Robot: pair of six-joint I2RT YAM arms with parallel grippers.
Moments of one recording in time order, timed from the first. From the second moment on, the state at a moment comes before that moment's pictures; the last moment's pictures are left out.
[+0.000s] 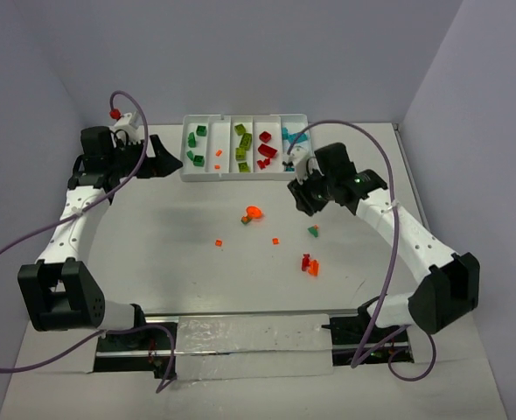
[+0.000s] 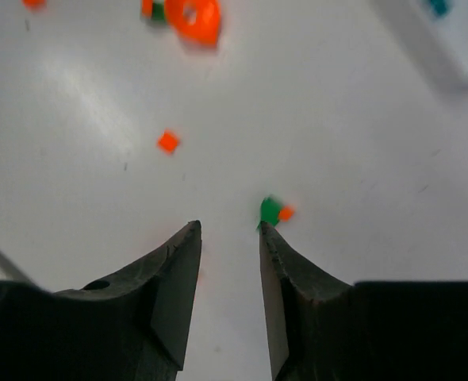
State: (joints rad) left arm 0.03 1.39 1.17 -0.30 0.62 -0.20; right arm 0.44 1.34 1.18 -0.75 -0.23 -0.34
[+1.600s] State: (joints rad) left arm 0.01 1.43 1.20 -0.33 0.57 -0.17; right arm 0.42 1.75 1.14 -1.08 -0.28 -0.27
